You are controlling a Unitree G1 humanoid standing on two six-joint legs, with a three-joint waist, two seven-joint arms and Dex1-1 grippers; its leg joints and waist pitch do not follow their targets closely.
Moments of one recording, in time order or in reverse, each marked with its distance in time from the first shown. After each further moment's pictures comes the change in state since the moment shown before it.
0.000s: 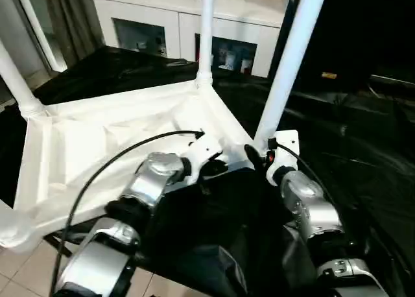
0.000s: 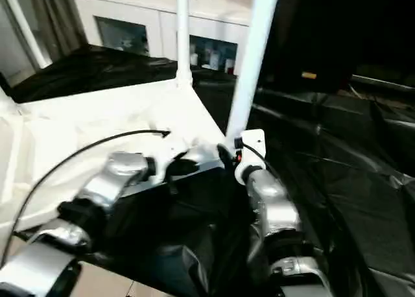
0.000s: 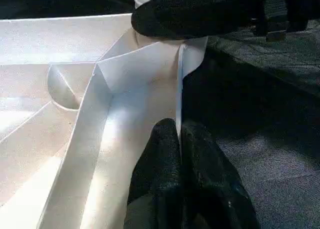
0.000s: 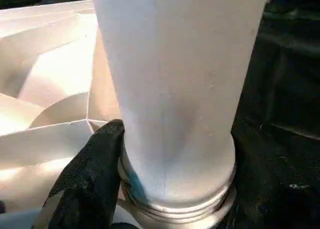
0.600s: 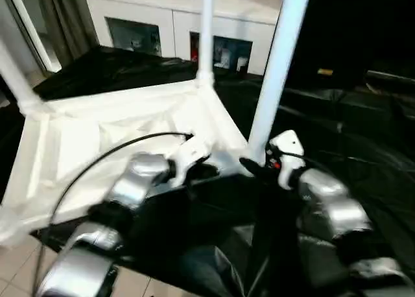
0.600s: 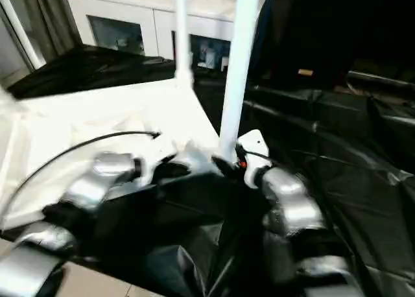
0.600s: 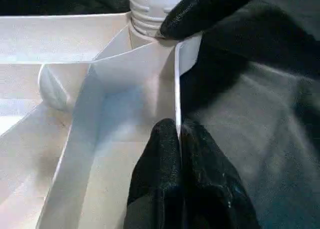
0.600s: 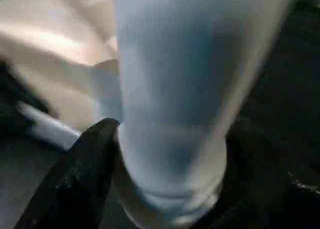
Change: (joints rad) left arm 0.089 0.163 0.001 -0.132 -0.073 -0.064 -0.303; right arm 0.036 -0.270 0.150 -0.117 0.006 -0.003 0.572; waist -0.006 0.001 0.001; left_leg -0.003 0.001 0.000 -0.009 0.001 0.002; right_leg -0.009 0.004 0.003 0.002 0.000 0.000
